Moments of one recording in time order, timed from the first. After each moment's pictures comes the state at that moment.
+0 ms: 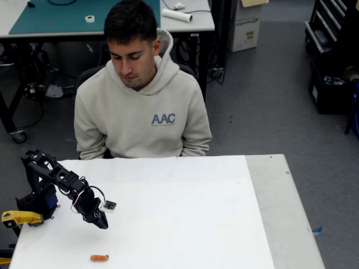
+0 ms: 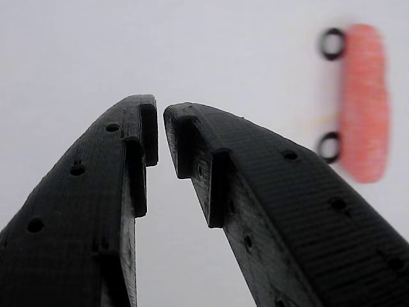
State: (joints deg) arm 74.4 97.5 111.6 44.7 -19.8
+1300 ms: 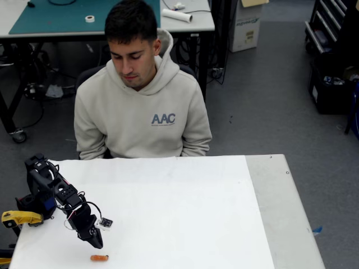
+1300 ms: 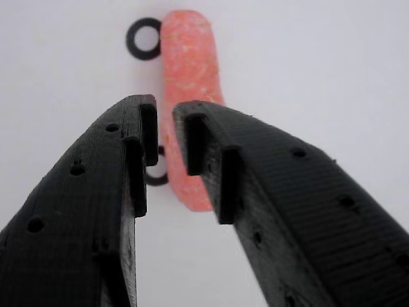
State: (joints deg) arm 83.1 87.6 100.6 44.7 -29.8
